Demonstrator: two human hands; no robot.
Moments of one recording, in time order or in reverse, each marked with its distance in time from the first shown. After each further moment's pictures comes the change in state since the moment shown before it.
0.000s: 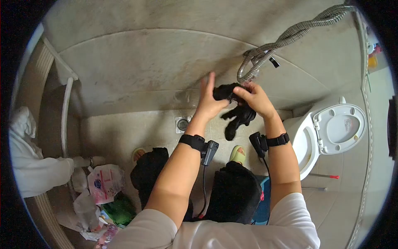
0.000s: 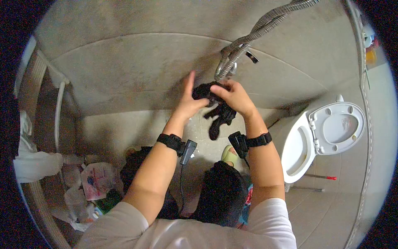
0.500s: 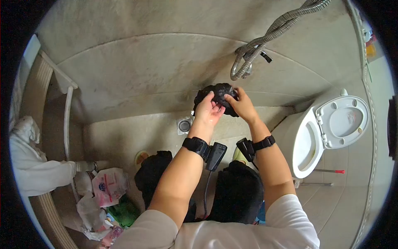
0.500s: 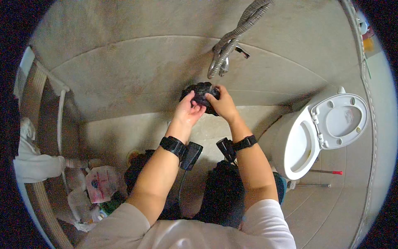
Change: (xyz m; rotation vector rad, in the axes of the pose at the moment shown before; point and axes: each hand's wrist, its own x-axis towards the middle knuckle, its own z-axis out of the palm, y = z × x) left_hand -0.009 0.006 0.019 -1.219 0.350 -0.946; right_hand 0.004 0.069 0.030 -0.170 0.299 -0.024
